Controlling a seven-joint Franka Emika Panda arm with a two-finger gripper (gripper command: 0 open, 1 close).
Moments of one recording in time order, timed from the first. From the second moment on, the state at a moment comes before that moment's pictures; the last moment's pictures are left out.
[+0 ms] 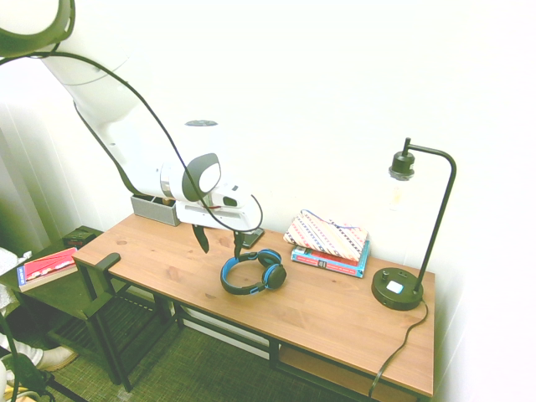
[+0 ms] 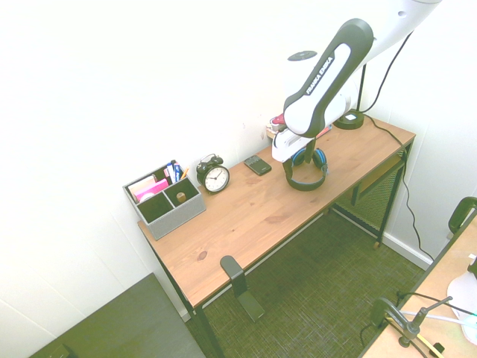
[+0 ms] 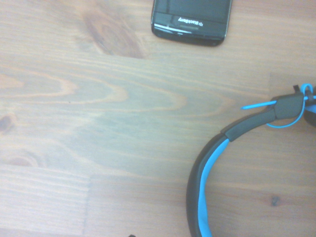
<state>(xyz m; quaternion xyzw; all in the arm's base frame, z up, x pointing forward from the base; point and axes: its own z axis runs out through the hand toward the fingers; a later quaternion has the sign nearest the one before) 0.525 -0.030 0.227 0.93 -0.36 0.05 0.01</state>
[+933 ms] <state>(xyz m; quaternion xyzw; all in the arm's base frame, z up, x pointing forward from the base) 0.553 -0.030 0.176 0.94 -0.35 0.03 0.02</state>
